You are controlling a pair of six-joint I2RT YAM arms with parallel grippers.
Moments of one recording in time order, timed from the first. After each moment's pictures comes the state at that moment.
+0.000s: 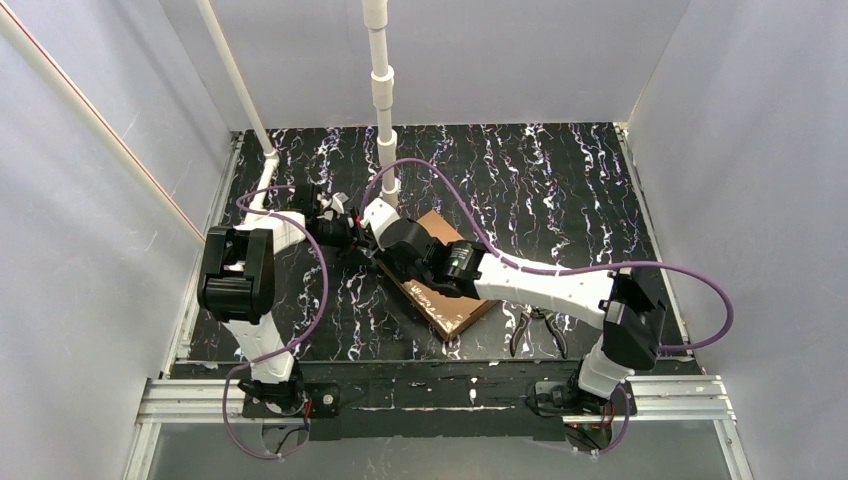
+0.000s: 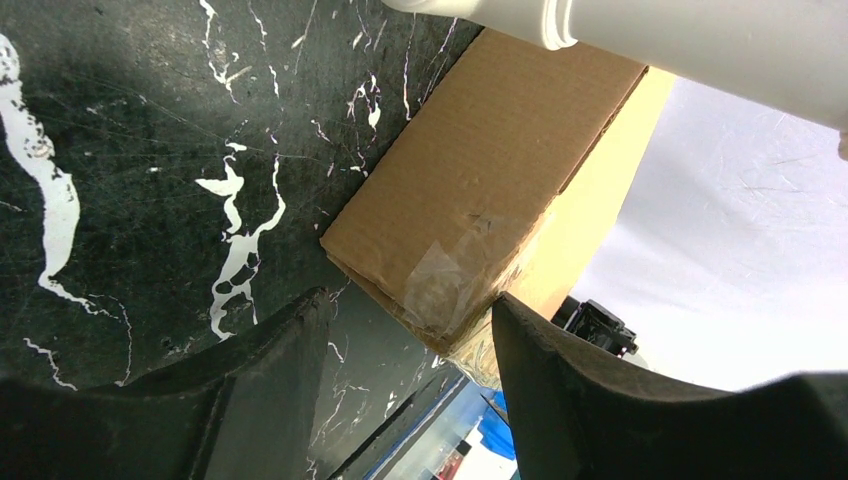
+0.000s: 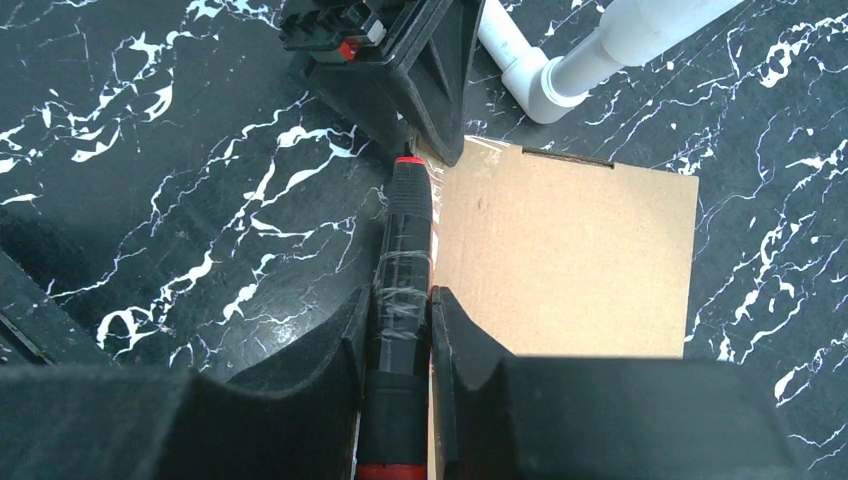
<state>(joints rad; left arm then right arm) -0.09 1.80 1.01 -0.37 0.80 -0.54 1.18 1.65 1.35 -0.35 0.34 0.09</state>
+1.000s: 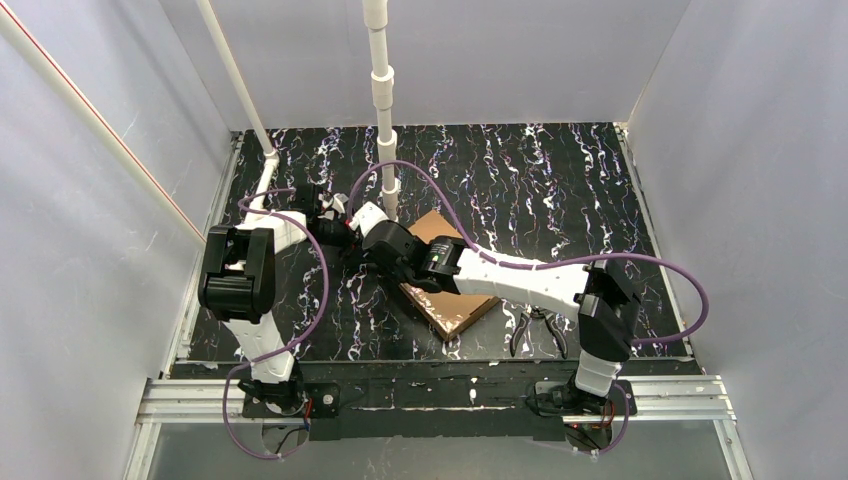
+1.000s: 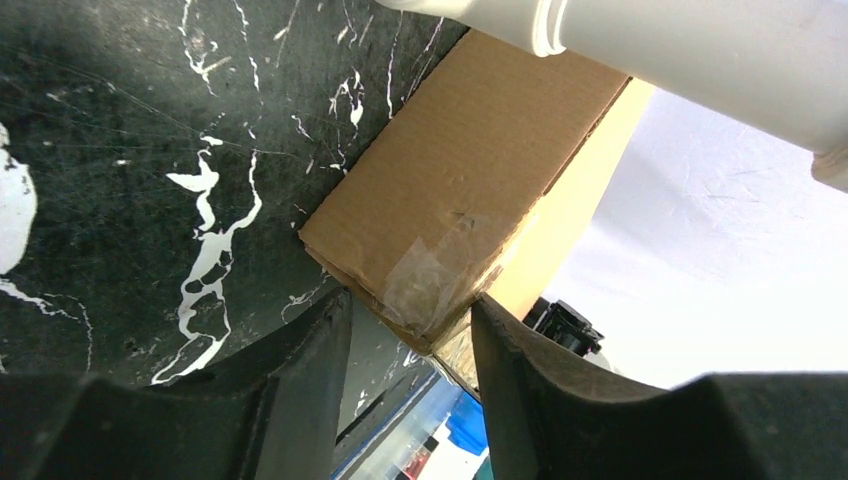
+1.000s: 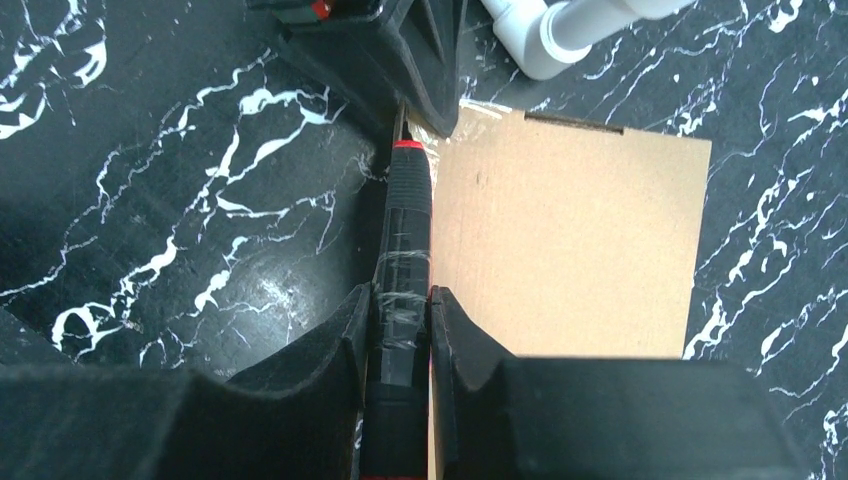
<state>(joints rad) -0.09 1.81 1.01 -0.36 0.81 -0.60 1.19 1.76 1.48 -0.50 0.40 0.12</state>
